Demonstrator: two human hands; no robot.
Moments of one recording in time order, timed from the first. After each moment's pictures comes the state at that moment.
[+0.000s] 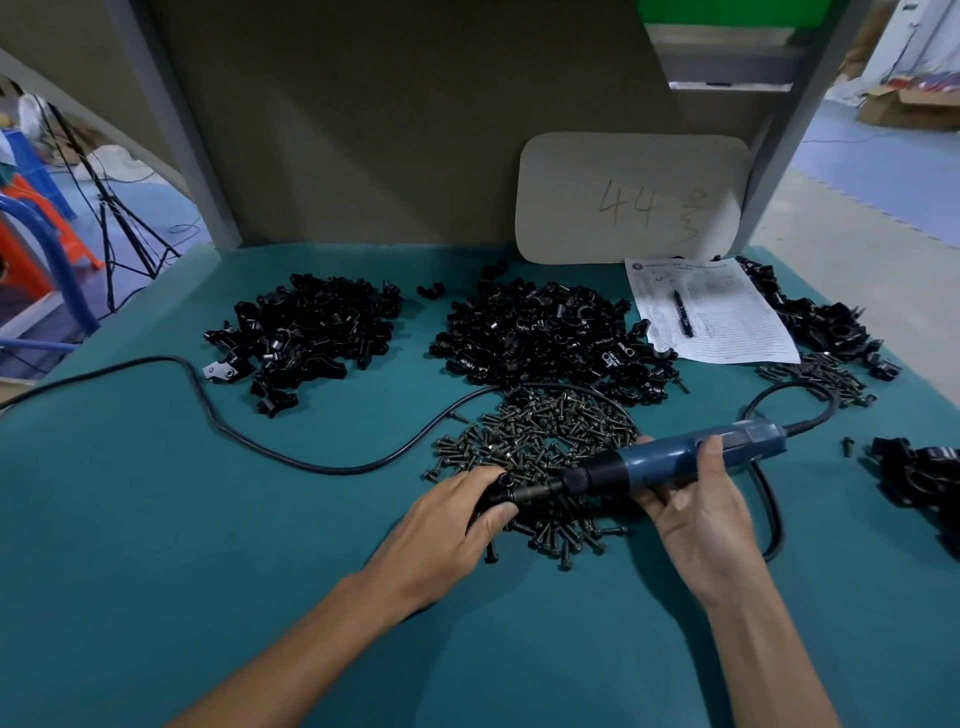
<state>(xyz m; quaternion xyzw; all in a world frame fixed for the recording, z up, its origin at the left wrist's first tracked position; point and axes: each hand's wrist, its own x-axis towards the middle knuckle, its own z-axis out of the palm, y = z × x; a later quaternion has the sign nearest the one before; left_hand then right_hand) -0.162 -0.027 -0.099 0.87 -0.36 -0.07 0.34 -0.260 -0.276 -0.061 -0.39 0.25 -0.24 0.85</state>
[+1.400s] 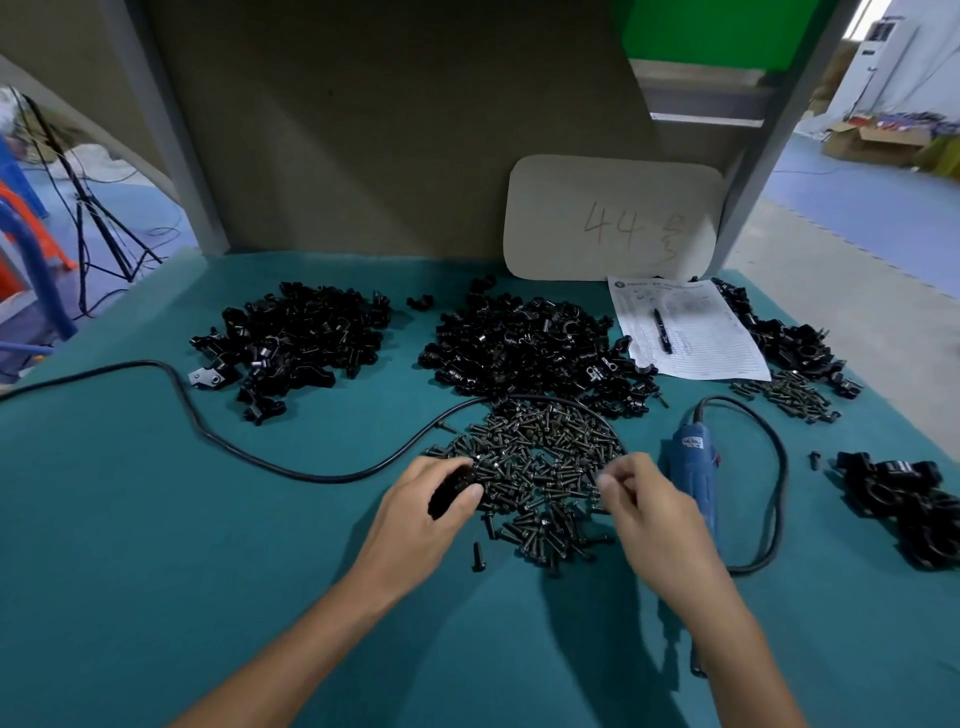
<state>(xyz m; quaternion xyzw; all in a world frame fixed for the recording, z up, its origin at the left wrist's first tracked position) -0.157 -0.025 -0.090 0.84 -0.25 -0.03 0.48 -0.272 -0.252 -0.037 -0.90 0.20 -0.14 0.35</state>
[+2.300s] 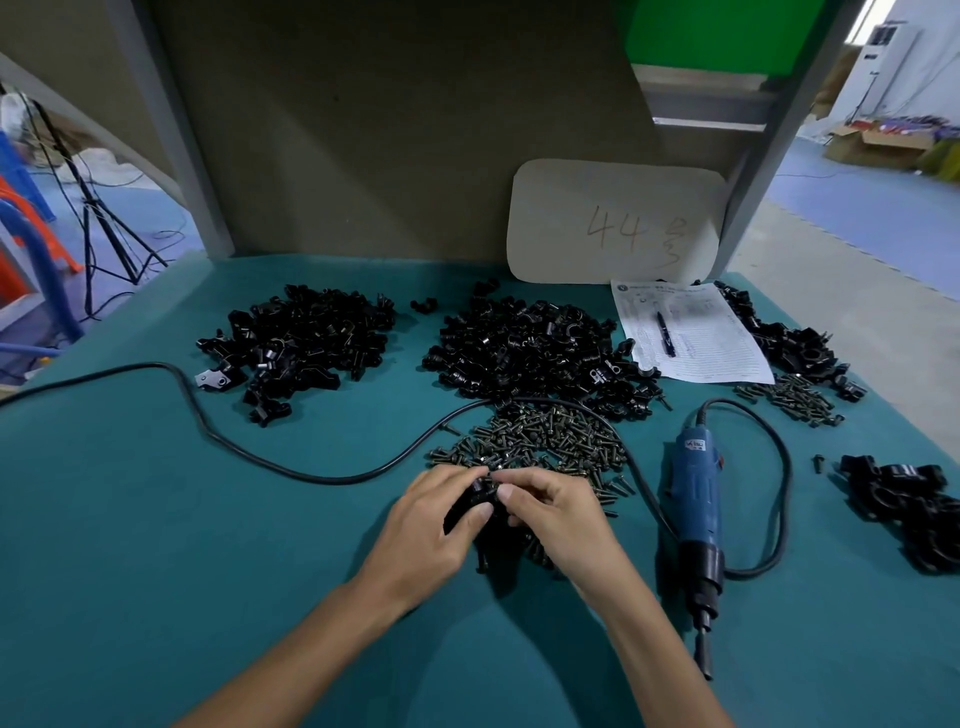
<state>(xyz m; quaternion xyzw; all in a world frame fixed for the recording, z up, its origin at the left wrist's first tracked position) -0.162 -0.024 -0.084 0.85 -0.34 0.02 0.40 -0.227 -0.198 -0.062 -0.77 0.12 -0.07 0.63</state>
